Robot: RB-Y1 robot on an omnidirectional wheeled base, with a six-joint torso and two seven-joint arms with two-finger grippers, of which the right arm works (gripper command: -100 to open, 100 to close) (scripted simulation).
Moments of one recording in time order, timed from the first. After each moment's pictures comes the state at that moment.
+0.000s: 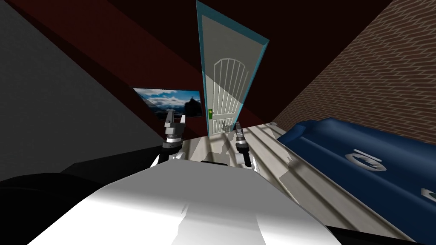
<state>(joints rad) 0.27 -0.10 0.15 -1.92 0.20 -0.51 0.19</state>
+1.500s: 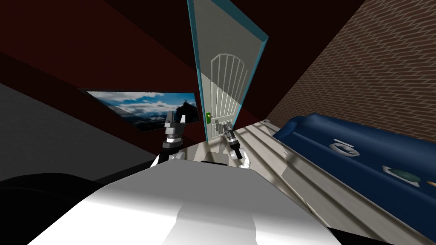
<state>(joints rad) 0.09 -0.12 0.23 -1.60 0.40 -0.51 0.39</state>
